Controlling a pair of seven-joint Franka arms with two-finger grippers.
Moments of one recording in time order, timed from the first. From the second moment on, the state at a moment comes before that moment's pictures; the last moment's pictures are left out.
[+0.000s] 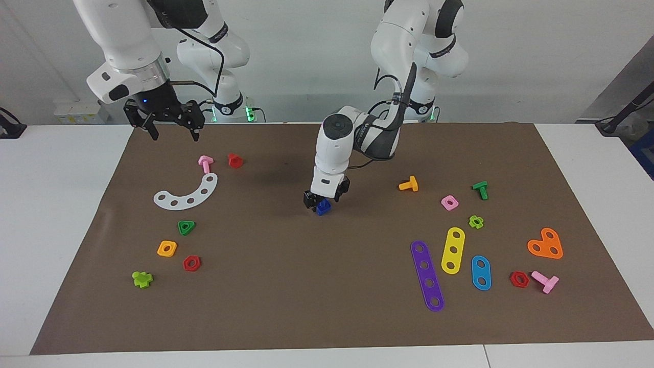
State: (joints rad) left arm -0.82 0.48 0.10 -1.72 -0.14 2.26 -1.05; right arm 0.03 -0.02 0.04 -1.59 -0.03 1.55 0.12
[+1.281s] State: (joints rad) left arm -0.83 0.51 0.11 -1.67 -0.14 2.14 -1.05; right arm 0.03 -0.02 0.04 -1.59 -0.03 1.55 0.12
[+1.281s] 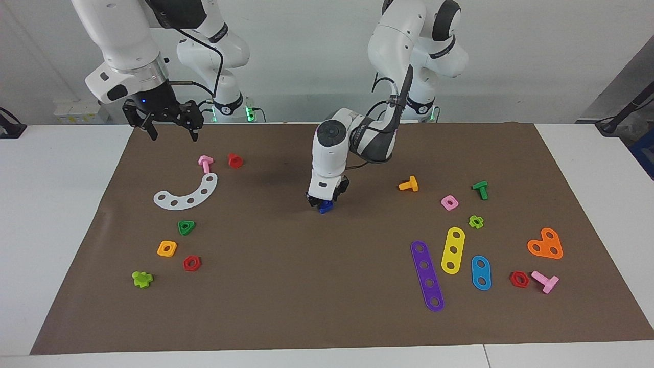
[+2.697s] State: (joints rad) left arm -0.49 0.41 0.14 -1.55 -0.15 1.84 -0.53; right arm 0.16 0.00 0.08 -1.71 -0.03 1.76 0.25
